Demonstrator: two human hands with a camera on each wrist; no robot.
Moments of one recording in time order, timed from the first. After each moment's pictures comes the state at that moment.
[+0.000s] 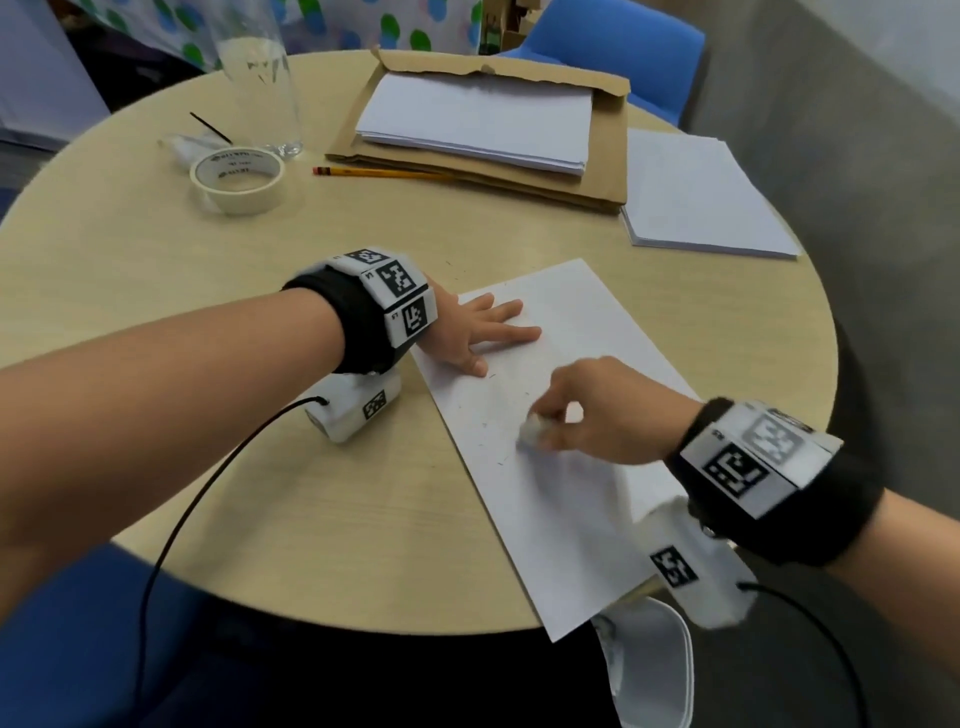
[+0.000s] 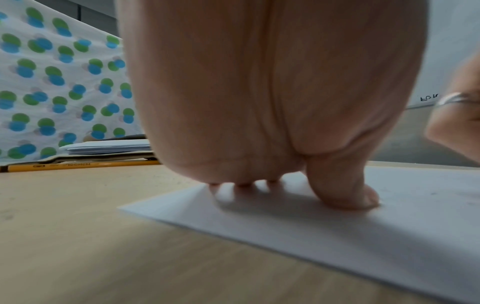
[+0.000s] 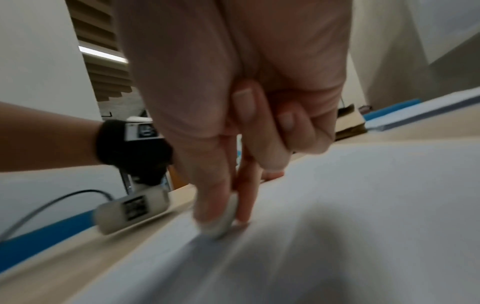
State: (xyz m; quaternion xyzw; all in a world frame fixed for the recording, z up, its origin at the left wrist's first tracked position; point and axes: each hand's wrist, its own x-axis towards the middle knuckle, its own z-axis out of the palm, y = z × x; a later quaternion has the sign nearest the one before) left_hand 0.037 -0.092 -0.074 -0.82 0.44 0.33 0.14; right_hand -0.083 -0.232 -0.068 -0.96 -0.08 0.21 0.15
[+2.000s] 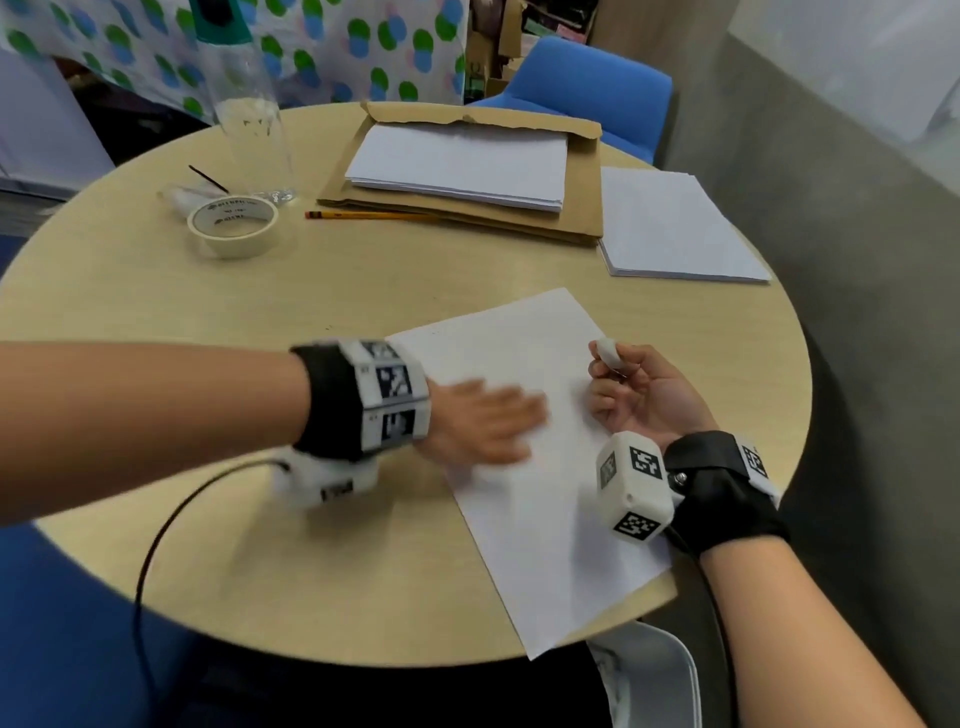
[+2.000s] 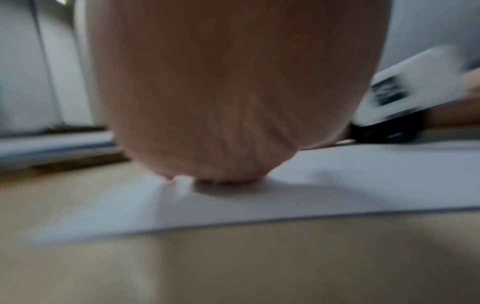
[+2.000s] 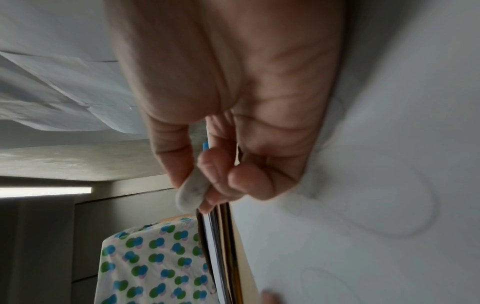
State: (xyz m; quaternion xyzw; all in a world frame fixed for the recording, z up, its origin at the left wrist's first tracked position) left_hand -0.017 -0.091 -0.084 -0.79 0.50 0.31 0.16; right_hand -0.066 -0.295 -0.115 -0.37 0.19 0.06 0.91
